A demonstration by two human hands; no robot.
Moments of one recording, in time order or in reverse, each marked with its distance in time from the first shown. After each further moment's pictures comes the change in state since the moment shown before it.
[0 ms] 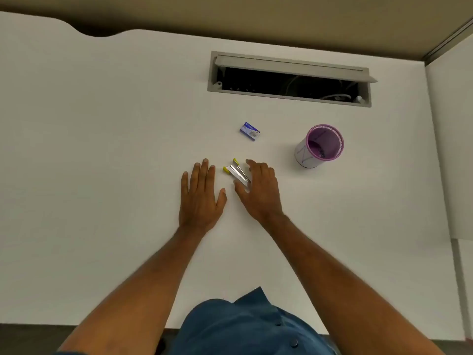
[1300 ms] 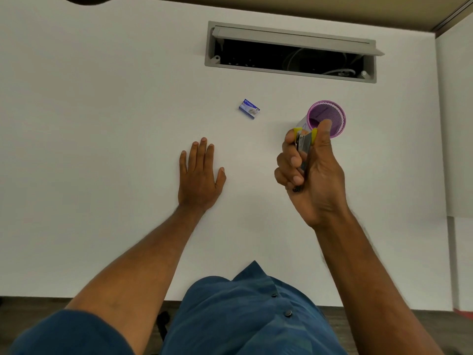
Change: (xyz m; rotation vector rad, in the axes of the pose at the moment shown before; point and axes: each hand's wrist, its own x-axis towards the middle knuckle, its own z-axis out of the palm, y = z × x) left_hand -0.001 -0.004 0.007 -0.020 0.048 -0.007; right_hand -0.033 -0.075 -0.173 1.623 -0.243 0.446
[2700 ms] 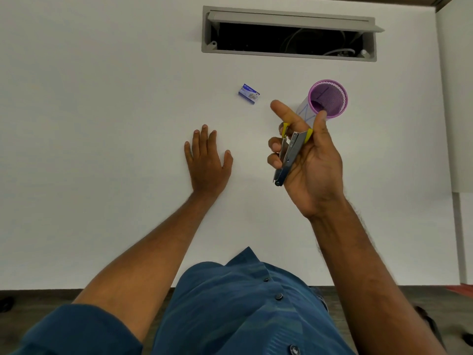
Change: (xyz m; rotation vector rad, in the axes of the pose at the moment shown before) left_hand 0.006 0.022 -0.004 -0.196 -0.016 -0.166; right_hand -0.014 0.023 0.011 0.100 0.077 -0.055
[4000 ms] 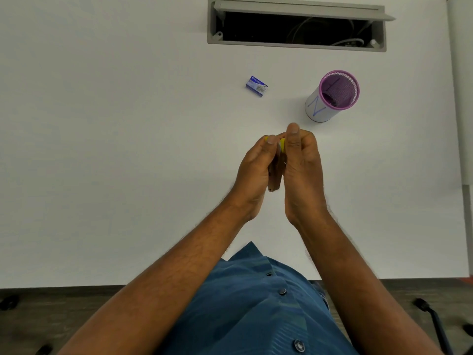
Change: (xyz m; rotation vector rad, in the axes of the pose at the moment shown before) left_hand -0.054 0.103 -0.112 -1.319 -0.557 -0.369; right_hand -0.001 0.056 0.003 -0.689 0.395 -0.230
